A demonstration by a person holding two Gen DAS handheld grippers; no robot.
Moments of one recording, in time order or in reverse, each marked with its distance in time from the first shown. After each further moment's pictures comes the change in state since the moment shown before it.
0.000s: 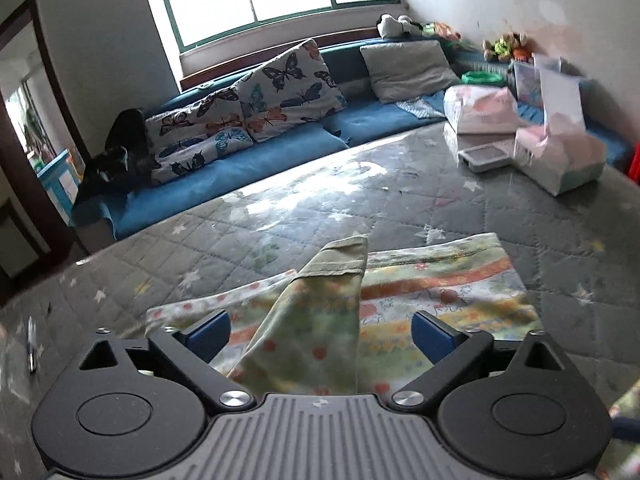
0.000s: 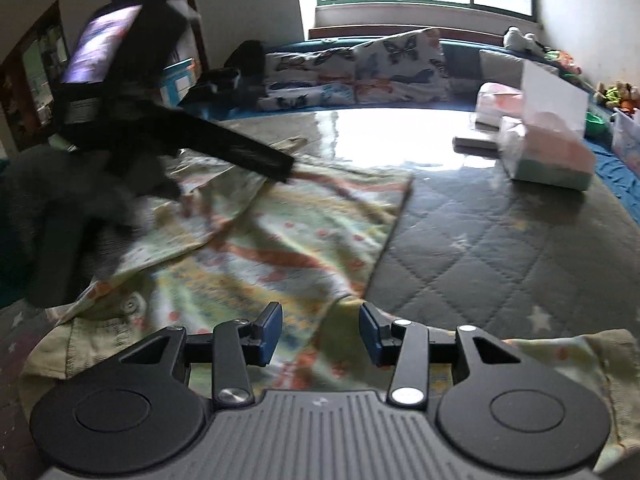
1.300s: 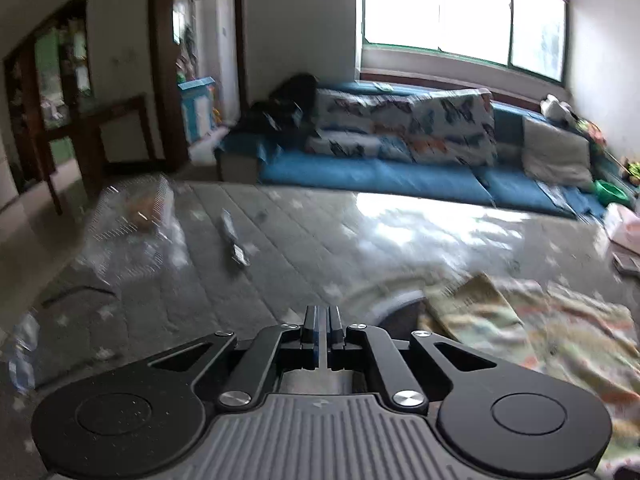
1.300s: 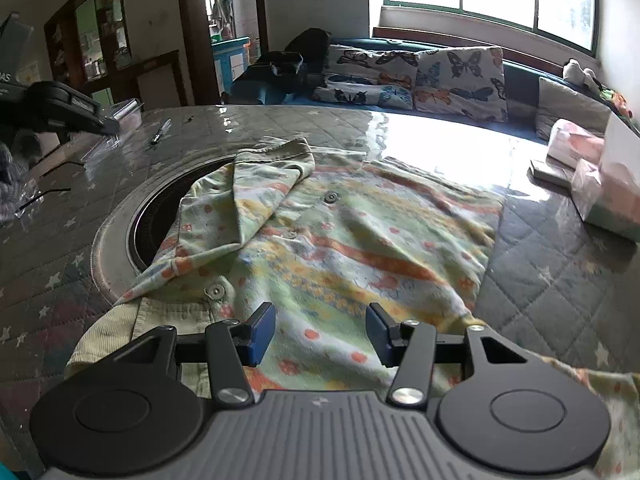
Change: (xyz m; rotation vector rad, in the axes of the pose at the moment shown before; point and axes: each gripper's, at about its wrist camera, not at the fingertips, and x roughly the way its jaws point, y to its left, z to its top) left arm -0.100 0.218 -0.096 -0.480 -0.005 0.154; right arm 0.004 0.069 0.001 -0.175 0.015 0.069
